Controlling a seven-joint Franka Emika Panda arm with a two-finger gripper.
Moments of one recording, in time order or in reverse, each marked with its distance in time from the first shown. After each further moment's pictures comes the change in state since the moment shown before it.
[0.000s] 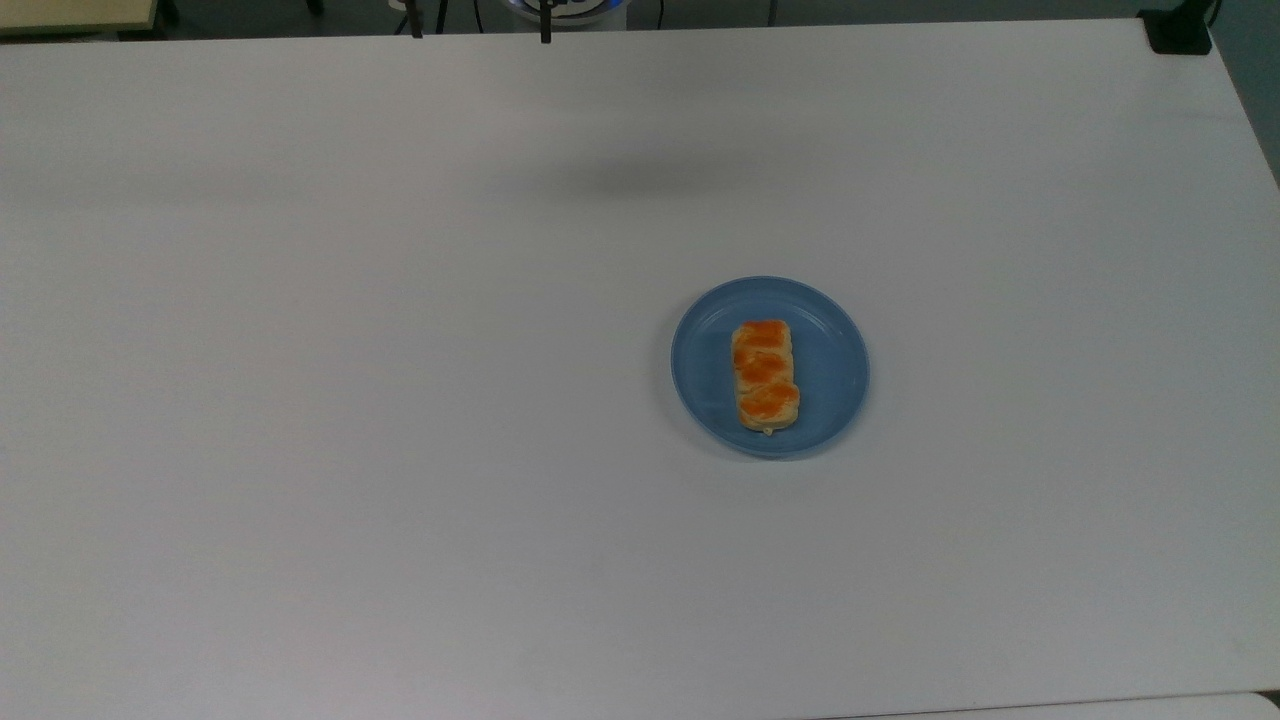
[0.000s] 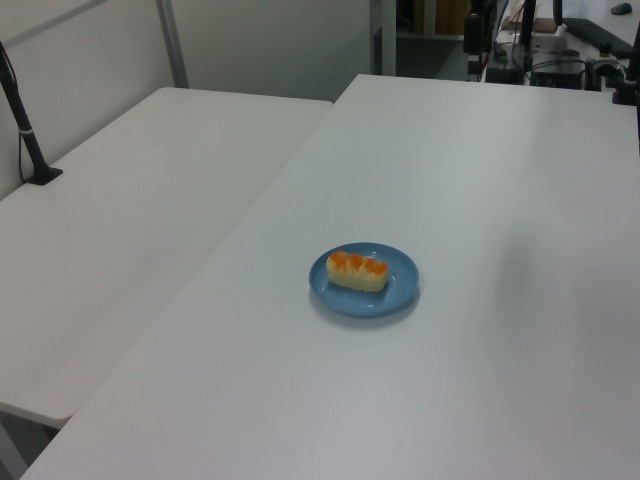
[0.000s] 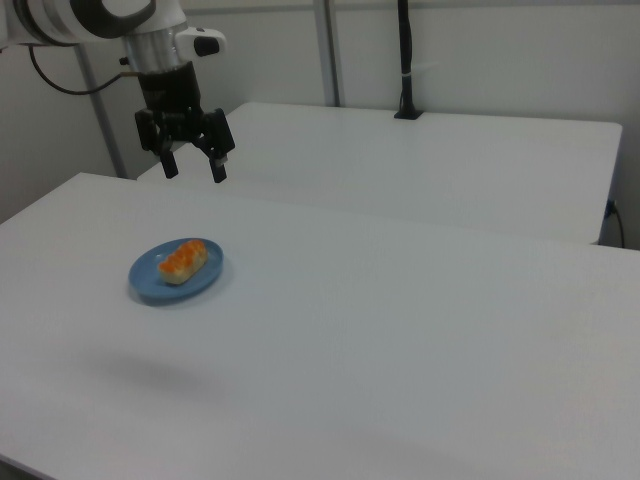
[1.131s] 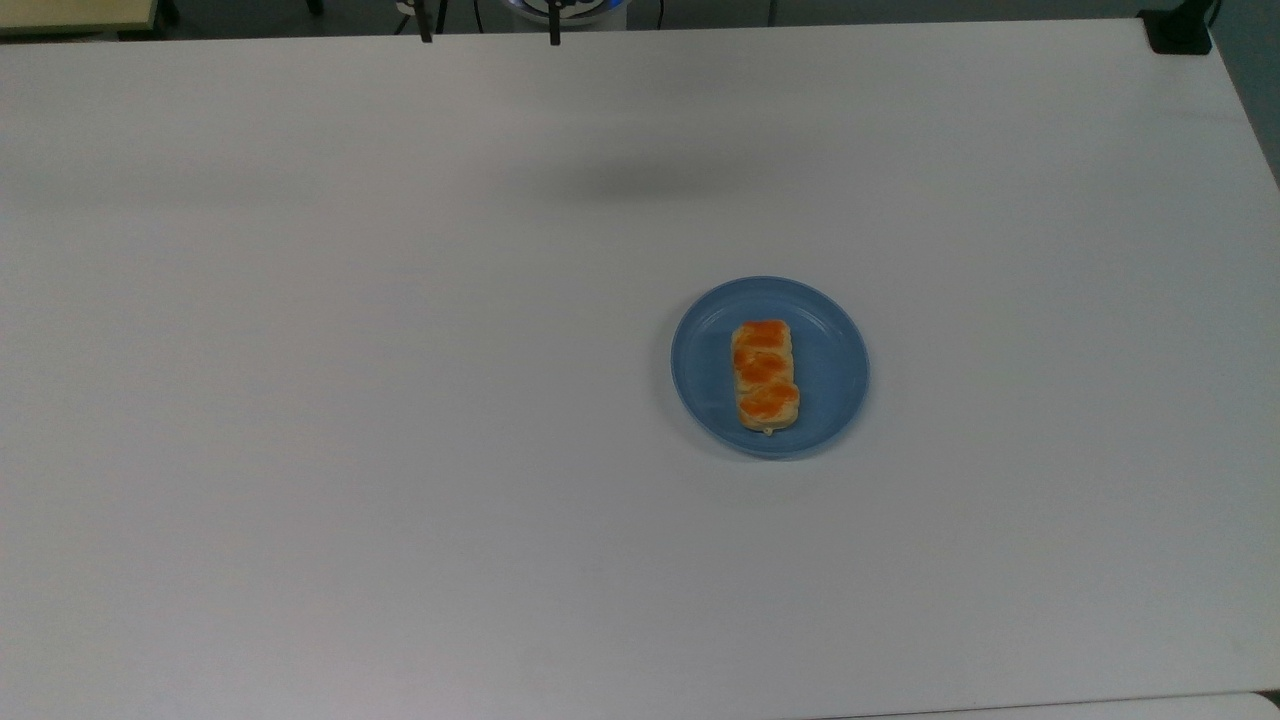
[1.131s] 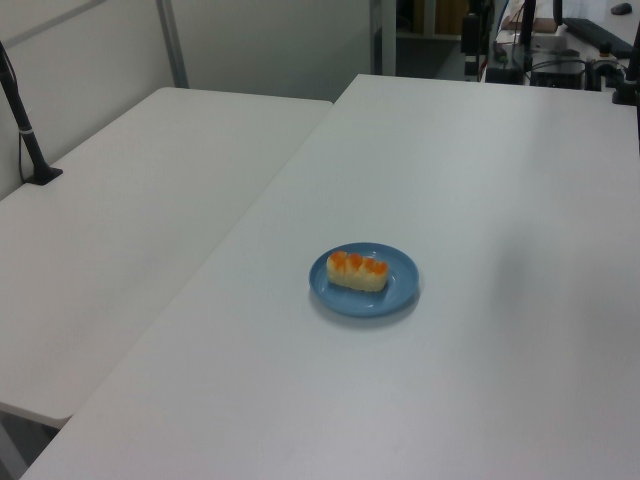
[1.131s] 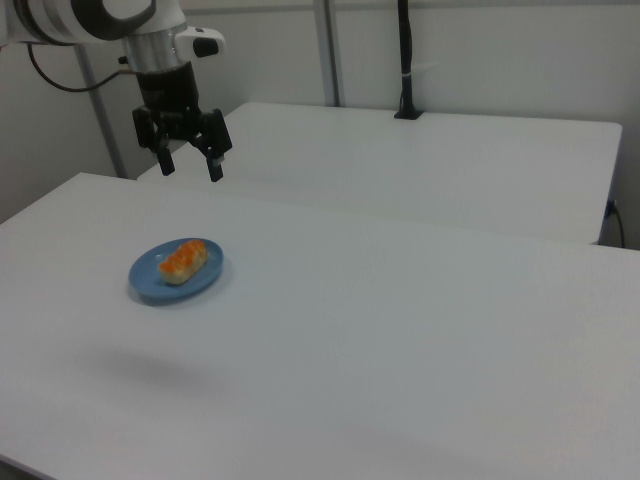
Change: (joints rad) arm 0.001 0.002 0.001 -0.001 0.037 0.019 0.001
